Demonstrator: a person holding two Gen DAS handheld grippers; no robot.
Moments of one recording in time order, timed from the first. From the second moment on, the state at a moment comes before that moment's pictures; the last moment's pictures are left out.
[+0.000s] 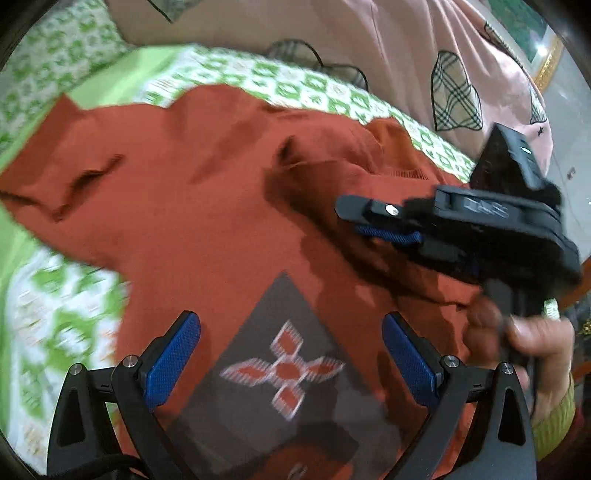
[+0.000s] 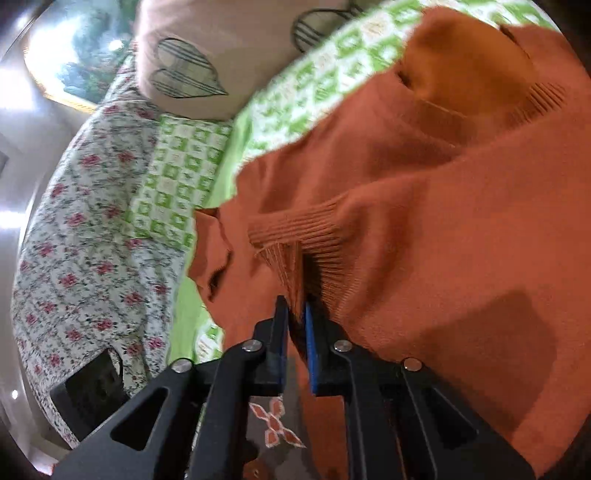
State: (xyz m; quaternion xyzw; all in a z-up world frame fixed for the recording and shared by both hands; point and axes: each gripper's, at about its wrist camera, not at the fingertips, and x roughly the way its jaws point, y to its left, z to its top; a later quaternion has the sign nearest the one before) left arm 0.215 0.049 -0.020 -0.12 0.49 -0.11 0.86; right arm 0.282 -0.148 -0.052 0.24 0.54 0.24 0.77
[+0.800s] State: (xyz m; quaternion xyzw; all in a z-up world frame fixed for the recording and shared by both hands) left arm 0.274 0.072 -0.013 -0.13 0.43 -0.11 0.89; right arm 0.157 -0.329 0.055 0.23 0.39 -0.01 0.89
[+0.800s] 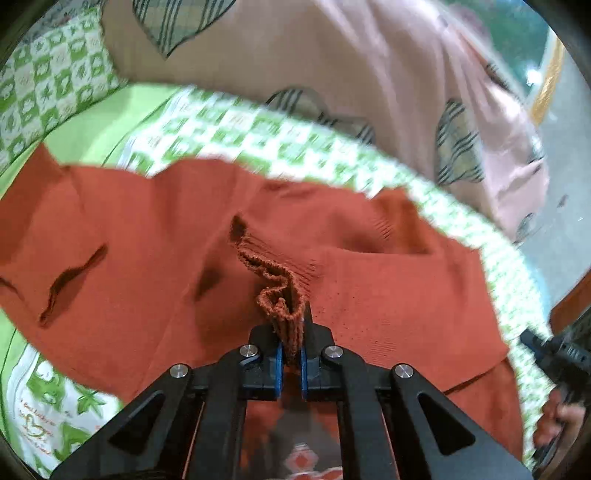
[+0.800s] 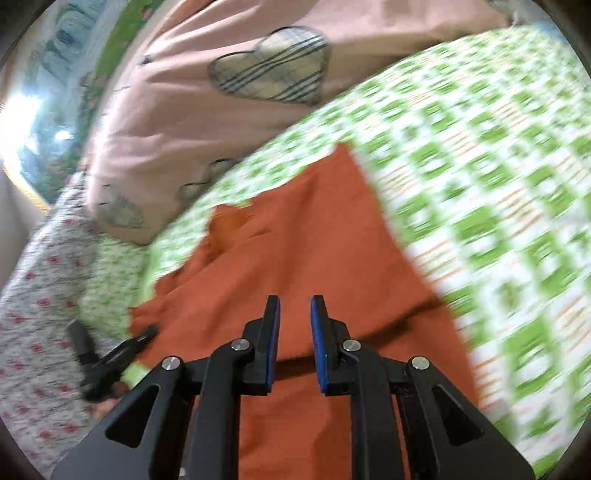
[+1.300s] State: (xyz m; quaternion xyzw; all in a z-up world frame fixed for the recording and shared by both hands) left arm 0.257 0.068 -0.019 -0.13 0.42 -0.11 0.89; right arm 0.266 -0.363 0.011 0.10 0.47 -0.05 0.87
